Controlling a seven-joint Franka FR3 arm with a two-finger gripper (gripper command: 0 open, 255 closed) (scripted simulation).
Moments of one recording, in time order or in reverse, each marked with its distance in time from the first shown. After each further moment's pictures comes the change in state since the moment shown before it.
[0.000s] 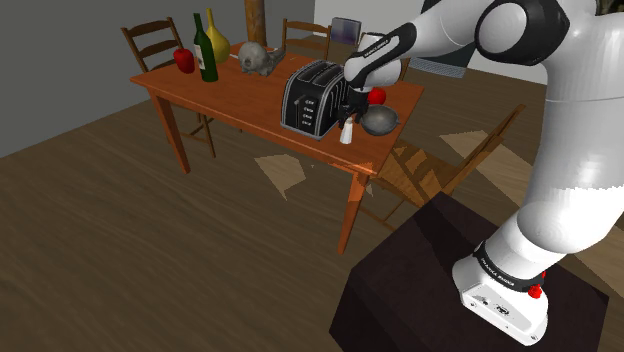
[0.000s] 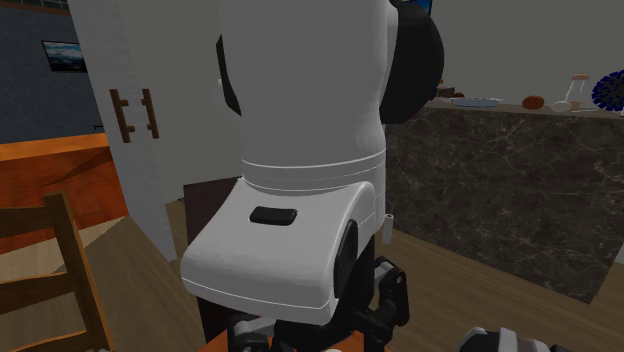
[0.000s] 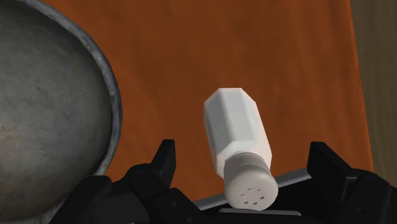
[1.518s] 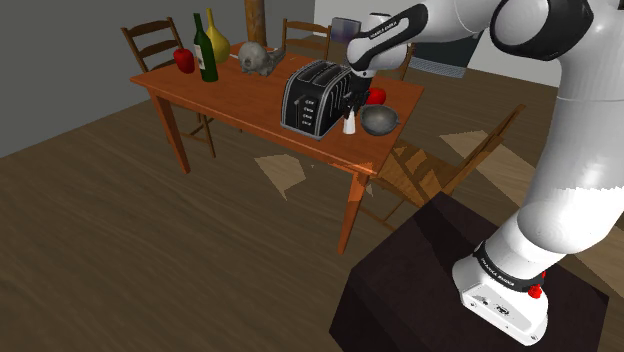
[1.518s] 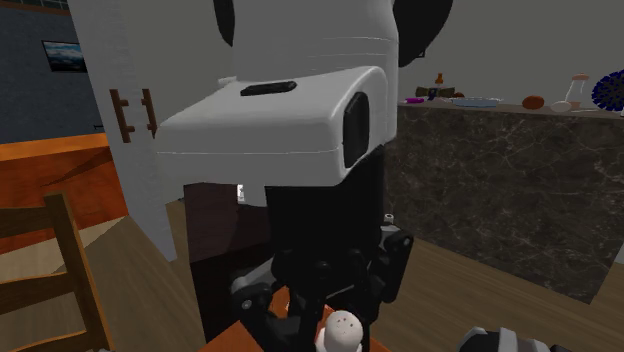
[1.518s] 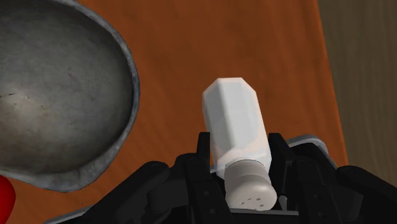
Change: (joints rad) arm 0.007 -0.076 -0.009 0.029 -0.018 -0.103 0.019
